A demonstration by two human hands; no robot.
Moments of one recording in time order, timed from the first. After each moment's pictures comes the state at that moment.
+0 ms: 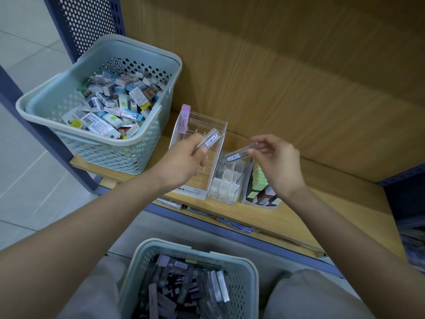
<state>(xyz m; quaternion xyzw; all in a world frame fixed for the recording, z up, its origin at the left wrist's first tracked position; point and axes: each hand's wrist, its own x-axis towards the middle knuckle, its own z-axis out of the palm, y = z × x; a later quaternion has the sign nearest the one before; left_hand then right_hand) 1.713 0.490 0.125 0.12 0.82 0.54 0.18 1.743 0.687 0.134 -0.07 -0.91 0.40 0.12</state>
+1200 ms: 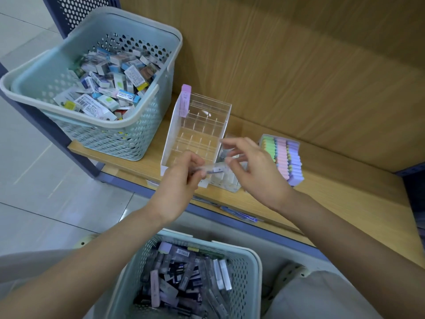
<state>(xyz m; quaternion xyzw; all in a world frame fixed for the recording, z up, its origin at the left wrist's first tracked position) 1.757 0.495 0.054 0.10 0.81 0.58 0.09 1.756 0.669 0.095 0.12 -0.93 0.36 0.02</state>
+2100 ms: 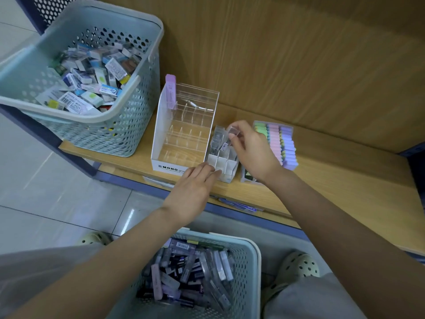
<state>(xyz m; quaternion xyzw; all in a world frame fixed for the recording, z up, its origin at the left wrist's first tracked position) 1.760 0.528 -0.013 0.37 0.92 0.14 -0.07 1.727 0.697 0.057 0.03 -0.93 0.36 0.04</state>
